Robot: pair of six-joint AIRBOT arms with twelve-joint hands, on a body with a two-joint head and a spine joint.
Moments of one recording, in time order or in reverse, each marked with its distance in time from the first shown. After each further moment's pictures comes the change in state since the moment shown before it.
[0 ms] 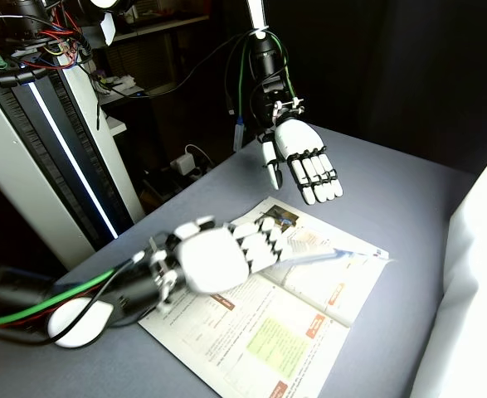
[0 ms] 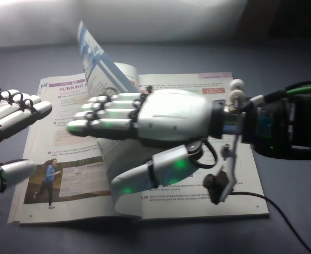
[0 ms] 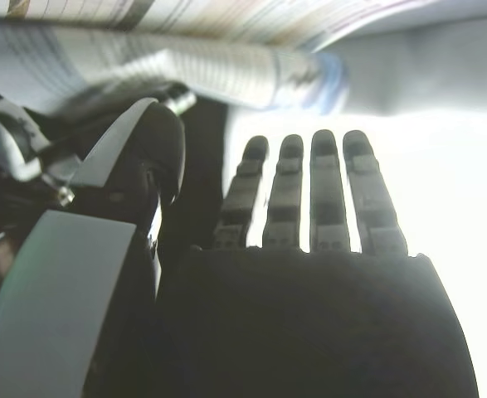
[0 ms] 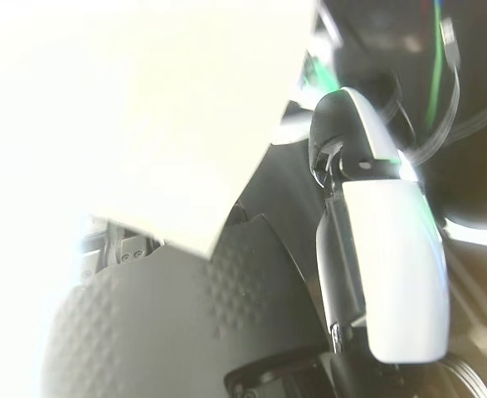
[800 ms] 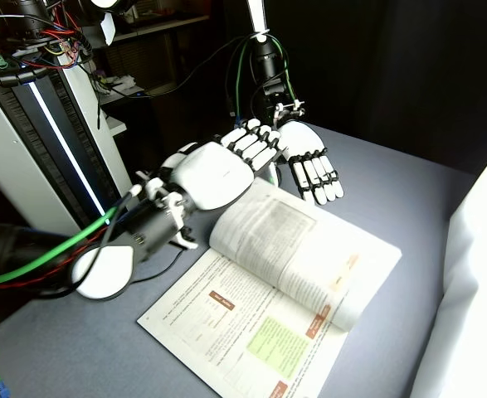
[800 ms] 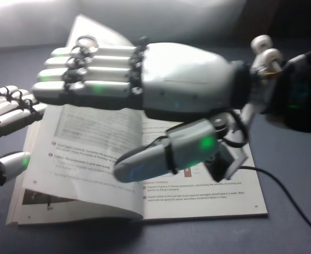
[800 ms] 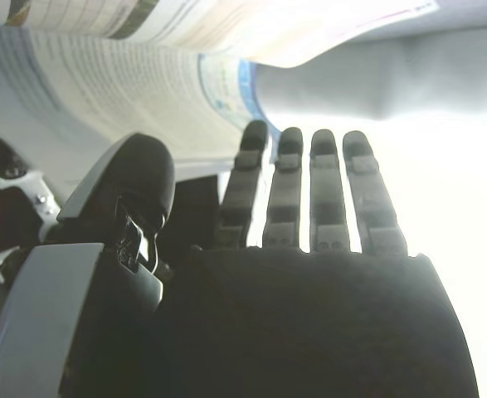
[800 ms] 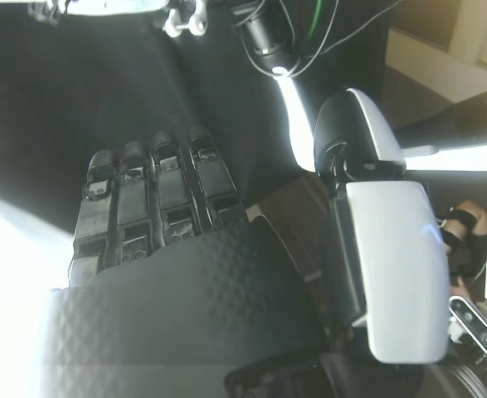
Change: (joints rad) left arm 0.001 0.007 -0.007 -0.016 -0.023 -0.005; right arm 0.117 0.142 -0.135 -0.049 0.209 -0.002
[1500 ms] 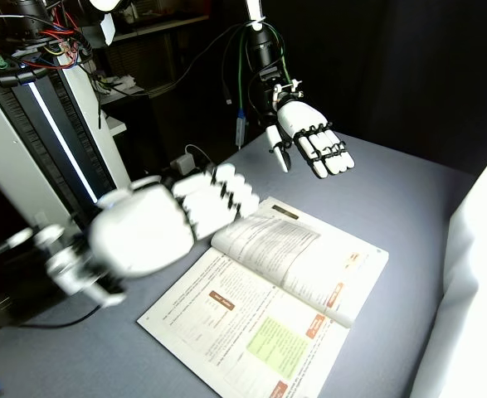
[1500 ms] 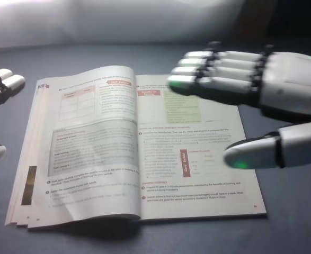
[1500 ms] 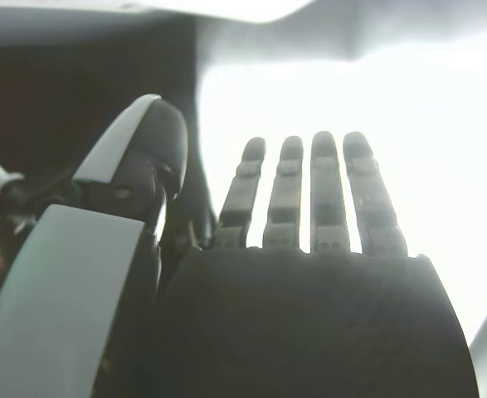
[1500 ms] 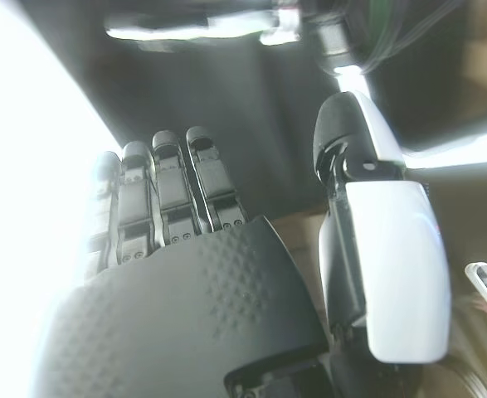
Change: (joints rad) left arm 0.112 0.075 -0.075 -0.076 -0.223 0.052; right arm -0.257 0.366 -0.170 0.265 -0.074 -0.126
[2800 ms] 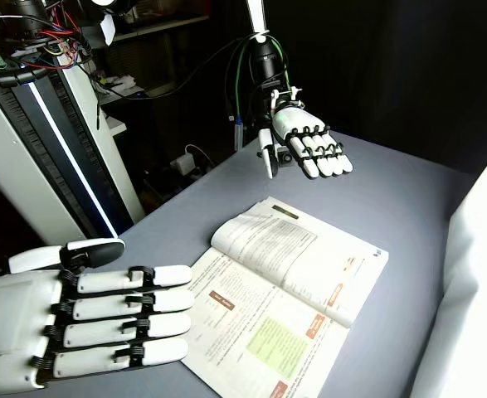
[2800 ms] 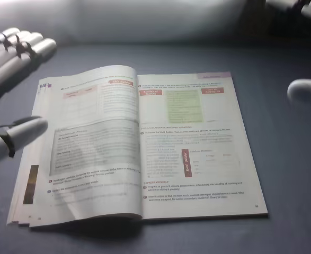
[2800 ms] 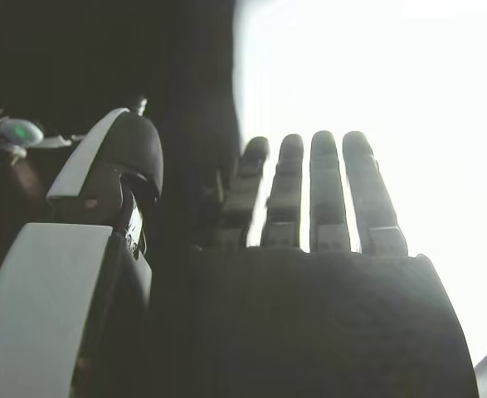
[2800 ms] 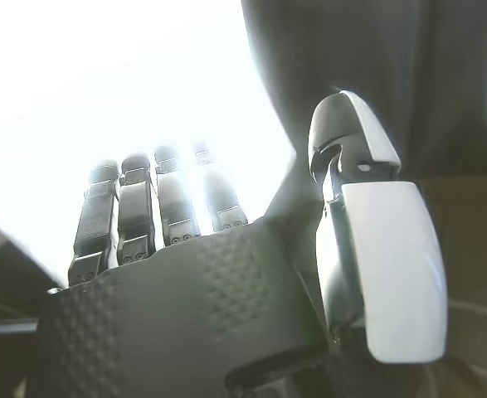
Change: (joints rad) left arm -0.188 -0.116 0.089 0.068 -0.070 -0.023; right arm -0.220 0.154 -0.092 0.538 0.315 -0.303
